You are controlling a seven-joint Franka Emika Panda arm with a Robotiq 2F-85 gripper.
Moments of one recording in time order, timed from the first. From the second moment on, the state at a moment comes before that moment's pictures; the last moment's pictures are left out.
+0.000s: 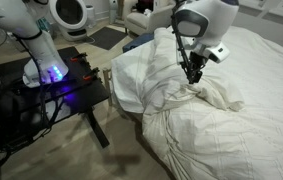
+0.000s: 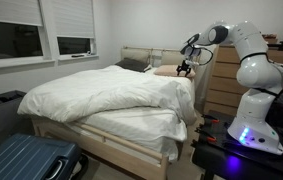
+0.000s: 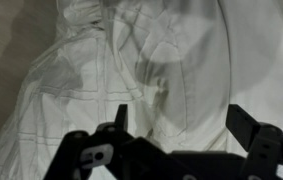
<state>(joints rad) -0.77 0.72 -0.14 -1.39 0.31 2.17 -0.28</state>
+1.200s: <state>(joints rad) -0.94 0.67 0.02 -1.60 0.61 2.23 -0.82</state>
